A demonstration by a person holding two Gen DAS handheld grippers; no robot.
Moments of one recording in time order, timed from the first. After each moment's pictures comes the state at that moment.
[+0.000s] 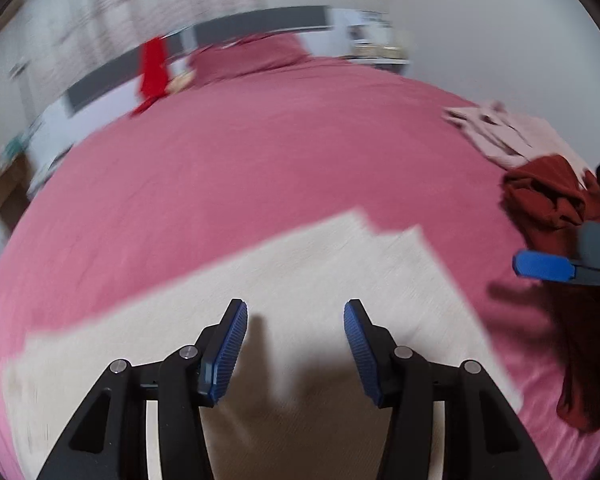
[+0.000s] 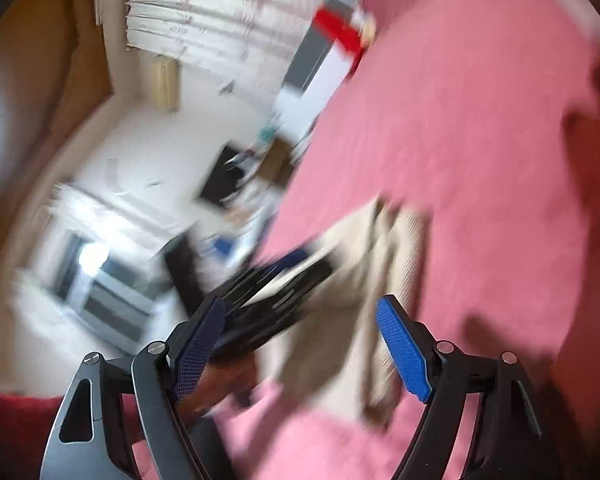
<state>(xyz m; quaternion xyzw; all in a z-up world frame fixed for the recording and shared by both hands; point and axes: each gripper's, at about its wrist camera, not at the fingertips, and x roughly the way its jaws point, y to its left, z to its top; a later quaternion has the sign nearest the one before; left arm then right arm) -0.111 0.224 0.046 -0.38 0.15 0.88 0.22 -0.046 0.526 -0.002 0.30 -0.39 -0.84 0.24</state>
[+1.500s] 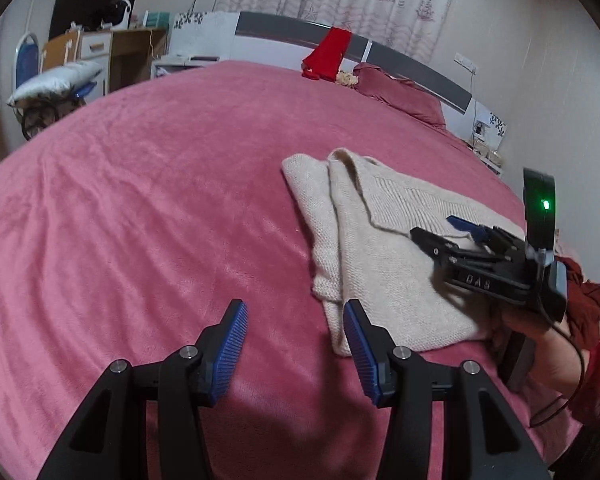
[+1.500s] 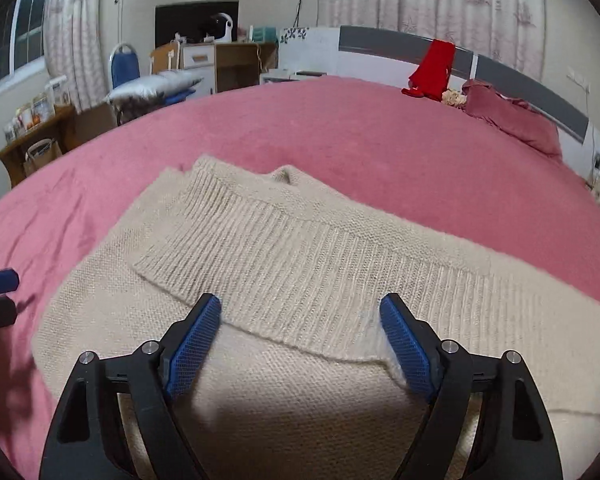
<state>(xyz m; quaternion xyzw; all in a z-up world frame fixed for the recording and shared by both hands) -0.056 -0.190 0.005 -0.38 -0.09 0.91 0.13 -0.130 0.070 0.015 0.32 0.08 -0.94 0.13</state>
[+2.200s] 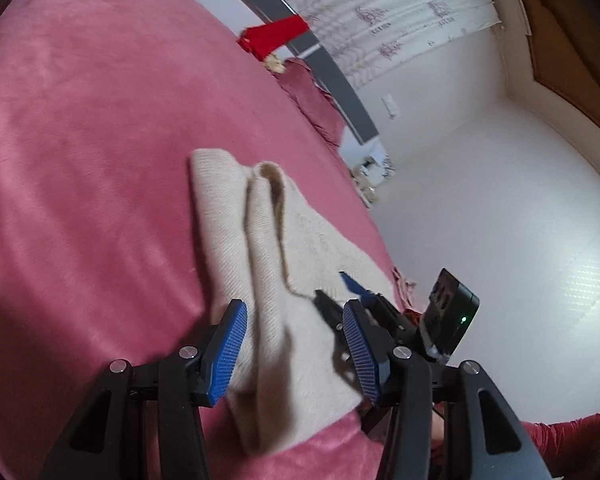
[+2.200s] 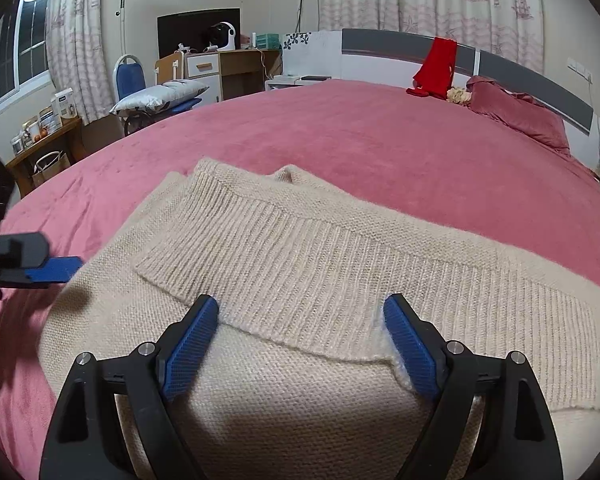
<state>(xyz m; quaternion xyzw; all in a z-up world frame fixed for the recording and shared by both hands) -0.143 -0.207 -0.024 -0.39 -0.33 0.78 0.36 -0.132 0.078 0.005 0.33 0.05 -0.93 0.15</state>
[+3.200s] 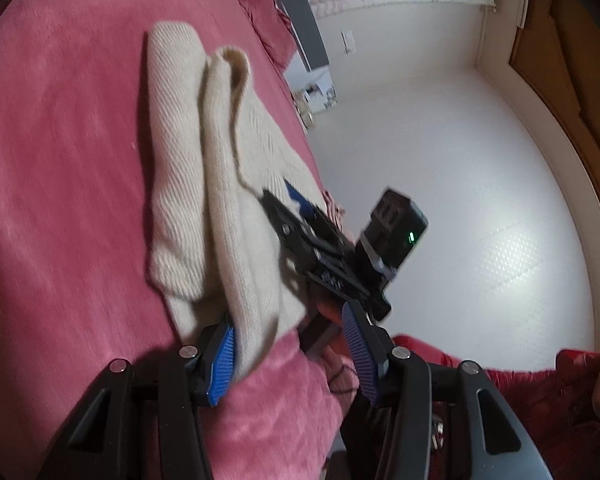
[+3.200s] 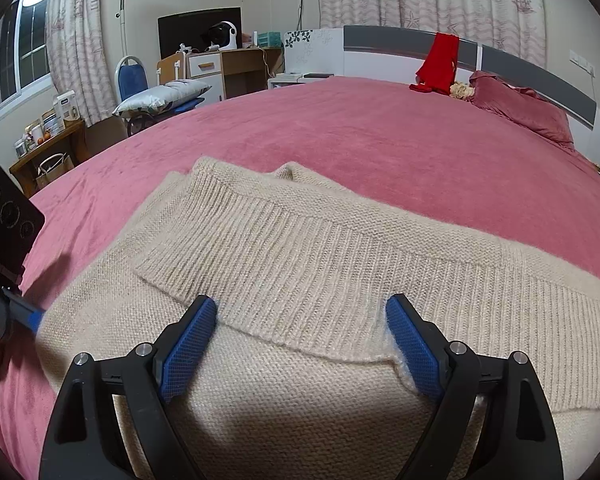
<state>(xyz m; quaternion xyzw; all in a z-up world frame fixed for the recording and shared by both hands) -0.125 -0.194 -0.051 -0.47 -0.35 0.63 0.50 -0.136 0.076 0.003 0.34 0.05 -0.93 0.15</state>
